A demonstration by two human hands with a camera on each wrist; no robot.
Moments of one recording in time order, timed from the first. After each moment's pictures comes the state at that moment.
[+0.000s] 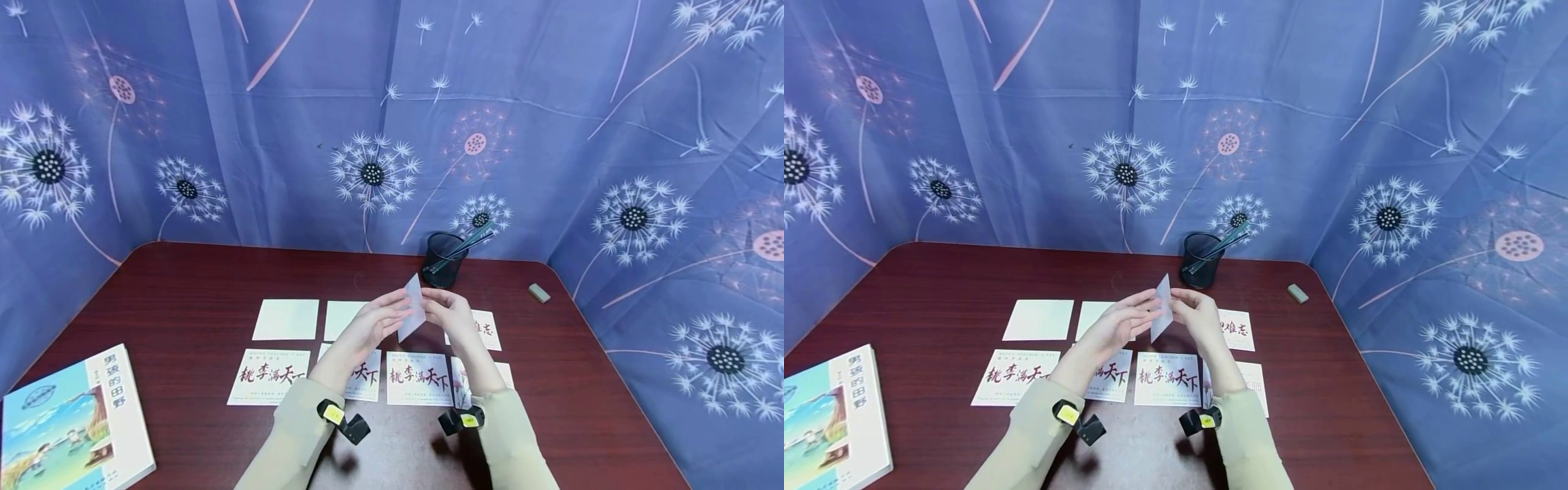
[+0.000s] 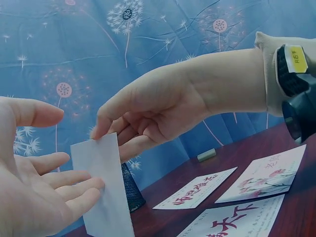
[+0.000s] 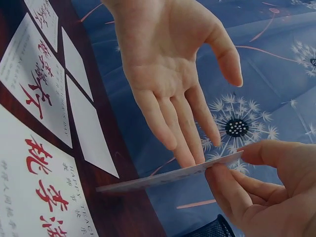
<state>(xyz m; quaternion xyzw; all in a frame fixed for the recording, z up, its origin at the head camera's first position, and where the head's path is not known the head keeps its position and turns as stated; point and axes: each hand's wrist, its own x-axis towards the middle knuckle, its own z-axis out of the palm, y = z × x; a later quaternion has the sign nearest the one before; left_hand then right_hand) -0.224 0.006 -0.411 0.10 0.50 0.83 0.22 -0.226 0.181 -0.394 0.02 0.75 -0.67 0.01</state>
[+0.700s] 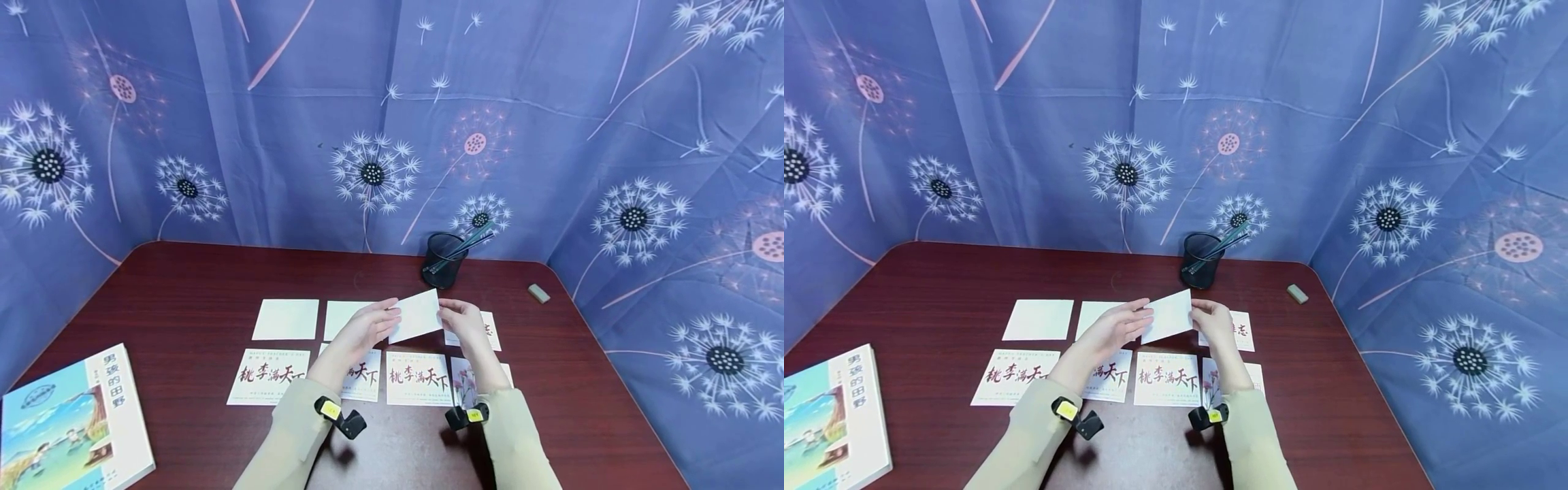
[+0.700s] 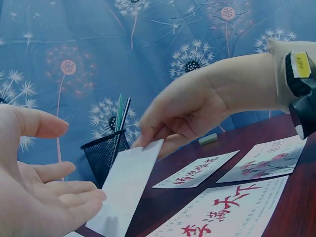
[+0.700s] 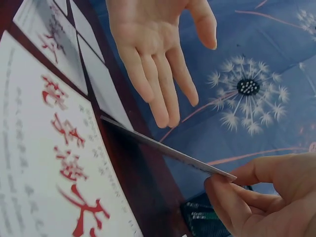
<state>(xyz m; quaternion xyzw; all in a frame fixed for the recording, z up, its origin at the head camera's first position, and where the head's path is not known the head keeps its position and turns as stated) -0.232 0.000 -0.435 0.07 0.52 0.82 0.23 -0.234 0.207 -0.420 0.09 0.77 -0.63 -0.01</state>
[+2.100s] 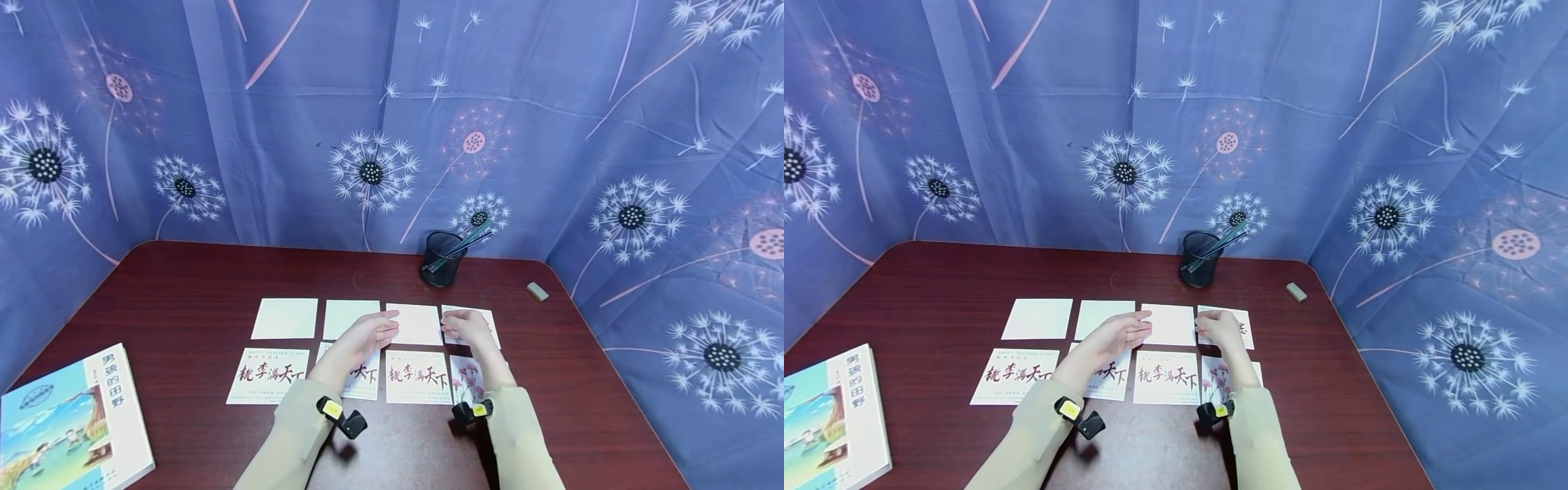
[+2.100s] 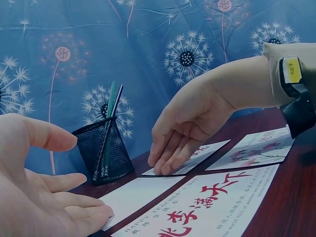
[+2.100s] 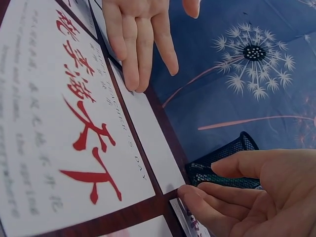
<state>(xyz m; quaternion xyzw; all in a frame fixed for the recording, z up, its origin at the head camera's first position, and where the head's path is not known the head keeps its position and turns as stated) -0.232 0.005 -0.450 0.02 0.57 0.78 0.26 -0.239 0.230 -0.440 0.10 0.84 -0.53 0.07</state>
